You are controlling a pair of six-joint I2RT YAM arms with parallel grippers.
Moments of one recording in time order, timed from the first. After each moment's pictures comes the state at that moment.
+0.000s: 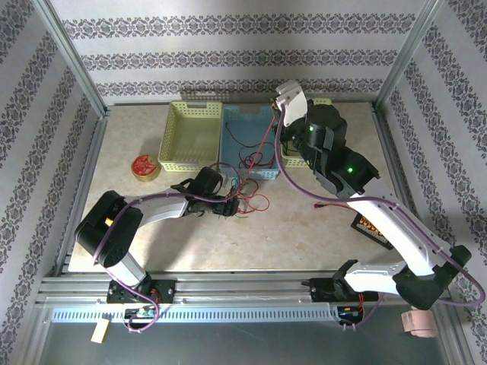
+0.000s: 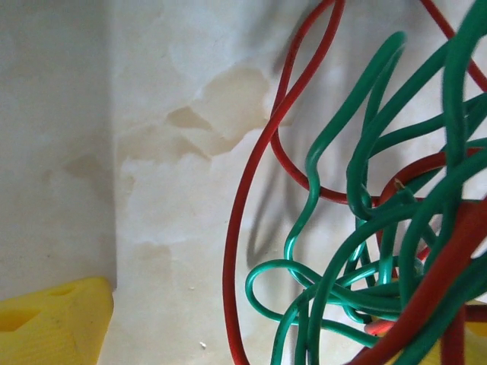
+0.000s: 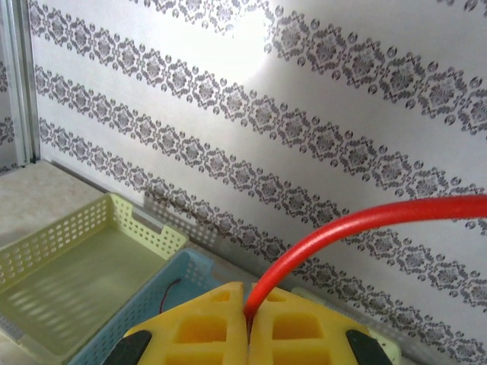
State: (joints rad) left arm -0.59 1.63 0.81 -0.19 0.11 -0.39; right arm 0.68 1.24 1.45 -0.30 0.32 -0.25
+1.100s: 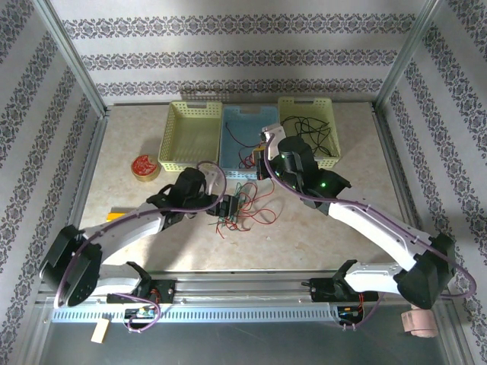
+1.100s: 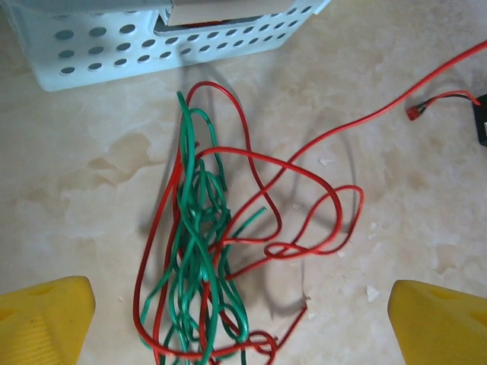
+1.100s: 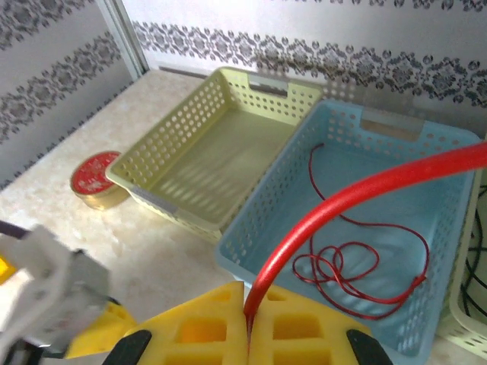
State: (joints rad) left arm -0.59 1.33 0.71 -0.13 0.24 -0.39; right arm 0.72 1.24 1.09 -0.26 0.10 0.23
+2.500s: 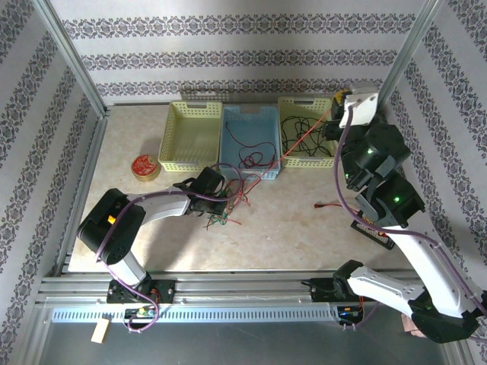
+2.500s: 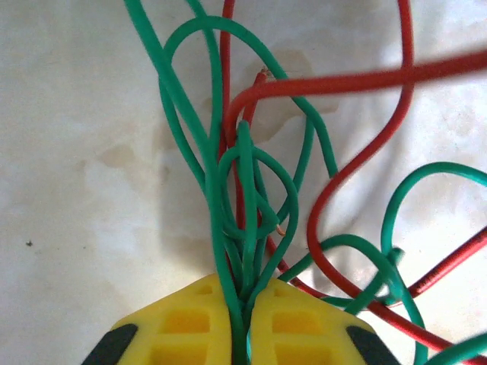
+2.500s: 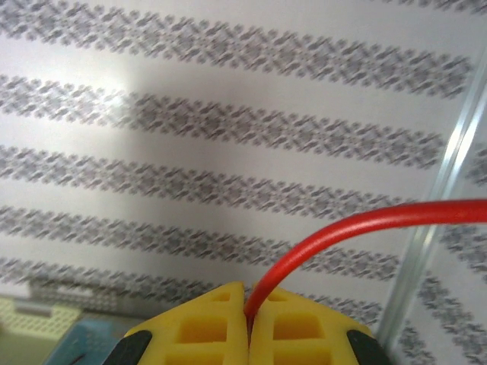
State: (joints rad) left arm -0.59 1.66 0.84 -0.26 0.05 -0.35; right arm 0.58 0.98 1.38 -0.25 0.57 -0.19
